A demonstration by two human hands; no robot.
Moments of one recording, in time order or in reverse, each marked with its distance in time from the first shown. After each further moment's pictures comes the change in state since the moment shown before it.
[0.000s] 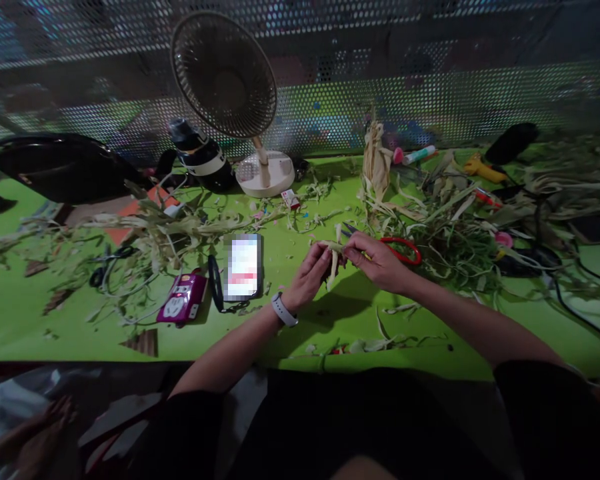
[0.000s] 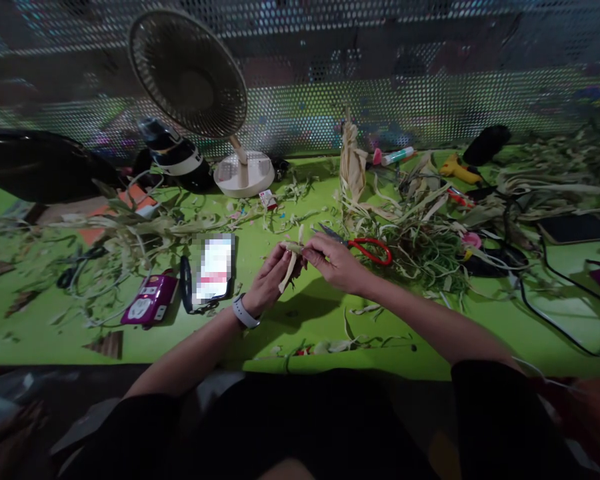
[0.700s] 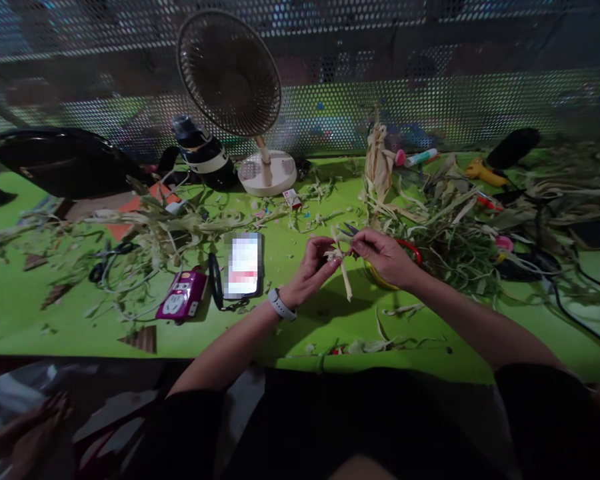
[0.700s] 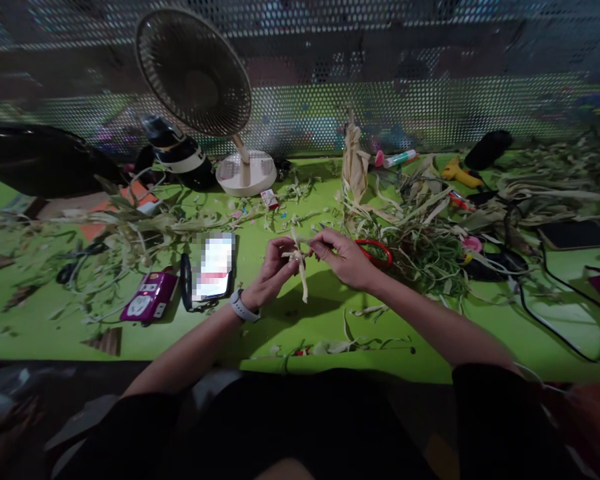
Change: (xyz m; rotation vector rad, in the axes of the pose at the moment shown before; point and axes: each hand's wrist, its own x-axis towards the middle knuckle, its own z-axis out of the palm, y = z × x) left_hand 0.002 0.003 -0.012 0.339 -0.092 0.170; right_hand 0.000 0.006 -0.005 0.202 0.126 0.147
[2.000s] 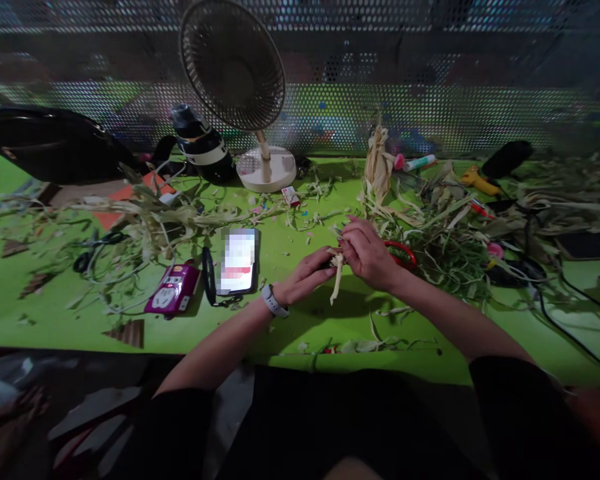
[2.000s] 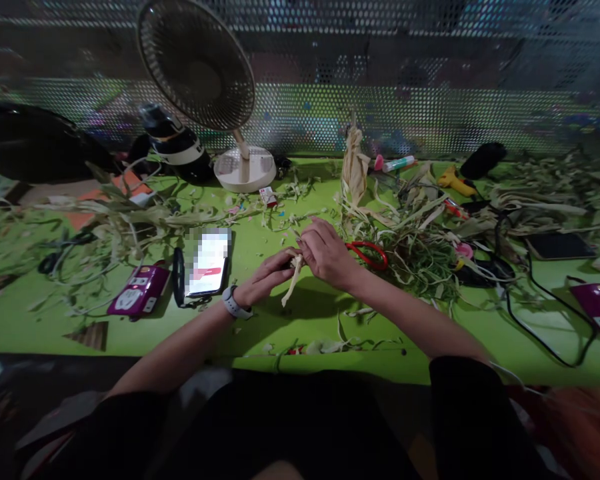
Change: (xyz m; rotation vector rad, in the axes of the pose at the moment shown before) left_hand 0.004 0.021 -0.005 0.268 -0.193 0.105; right_hand 0.015 0.010 0.014 -0.670 0.120 -0.590
